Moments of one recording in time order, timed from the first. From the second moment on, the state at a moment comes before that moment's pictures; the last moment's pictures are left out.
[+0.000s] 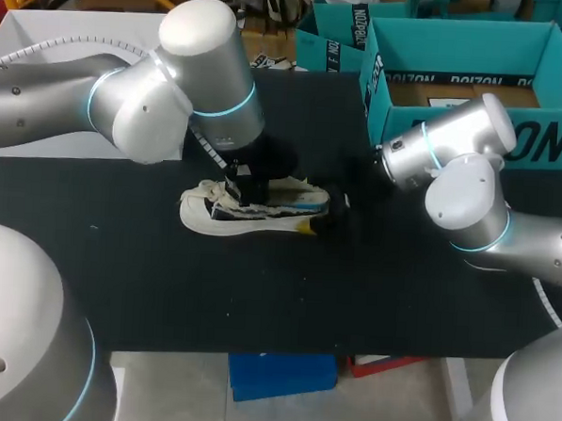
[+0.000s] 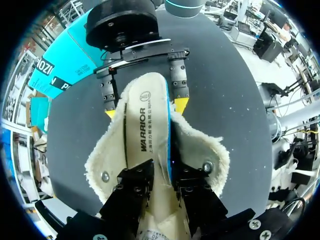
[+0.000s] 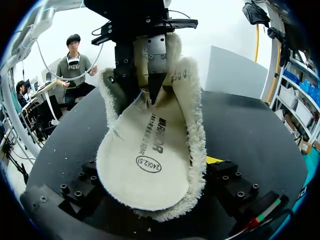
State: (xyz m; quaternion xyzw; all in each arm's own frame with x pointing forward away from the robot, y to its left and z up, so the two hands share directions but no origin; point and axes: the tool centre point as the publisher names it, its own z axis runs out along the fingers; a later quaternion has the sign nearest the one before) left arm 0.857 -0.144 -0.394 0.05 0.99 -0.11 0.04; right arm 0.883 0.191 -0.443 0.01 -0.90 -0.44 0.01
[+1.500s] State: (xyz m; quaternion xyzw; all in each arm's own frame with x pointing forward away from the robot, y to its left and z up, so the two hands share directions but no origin) left arm 0.861 -0.193 -0.407 0.06 0.98 -0.15 0.13; right arm 0.882 0.190 -0.443 0.01 -0.90 -0.44 0.01
